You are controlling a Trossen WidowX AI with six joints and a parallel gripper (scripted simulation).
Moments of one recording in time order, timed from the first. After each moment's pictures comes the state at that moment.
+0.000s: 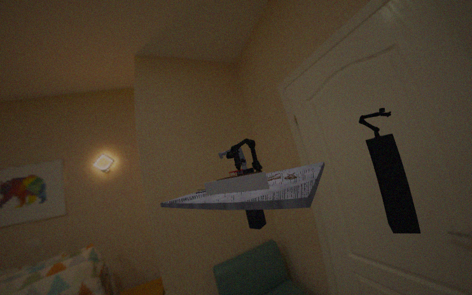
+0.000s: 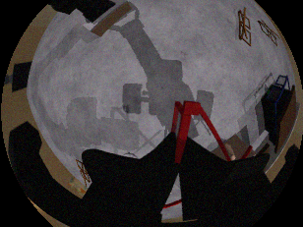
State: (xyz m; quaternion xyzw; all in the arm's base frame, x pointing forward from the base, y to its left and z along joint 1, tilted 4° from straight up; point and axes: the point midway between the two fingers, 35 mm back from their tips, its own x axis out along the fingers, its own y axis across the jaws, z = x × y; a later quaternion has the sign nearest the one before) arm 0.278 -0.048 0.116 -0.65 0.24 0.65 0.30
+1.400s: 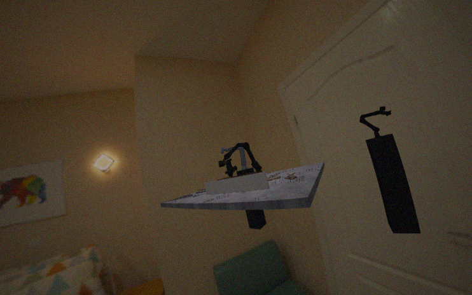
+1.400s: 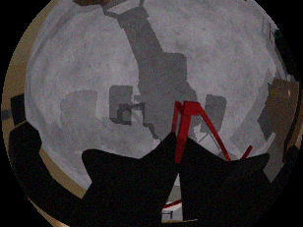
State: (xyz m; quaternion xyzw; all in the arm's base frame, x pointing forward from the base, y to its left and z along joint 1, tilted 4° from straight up) arm 0.275 -0.181 0.052 -0.61 0.34 0.61 0.38
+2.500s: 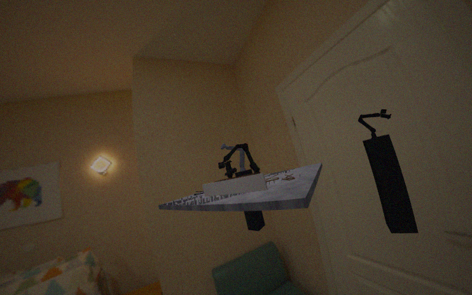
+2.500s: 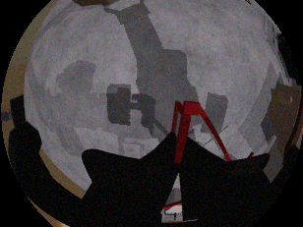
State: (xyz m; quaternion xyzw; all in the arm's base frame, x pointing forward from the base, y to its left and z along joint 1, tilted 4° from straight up) arm 0.257 -0.178 0.045 -0.60 0.34 0.61 0.39
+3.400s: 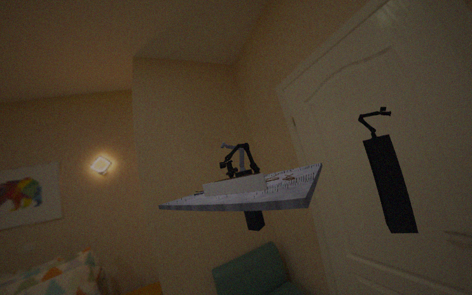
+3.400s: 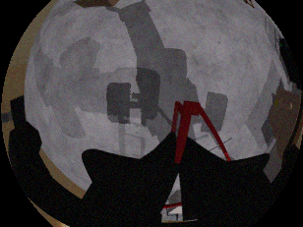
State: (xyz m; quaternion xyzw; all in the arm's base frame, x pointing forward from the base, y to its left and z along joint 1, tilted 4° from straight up) arm 0.242 -0.173 0.045 -0.60 0.34 0.61 0.39
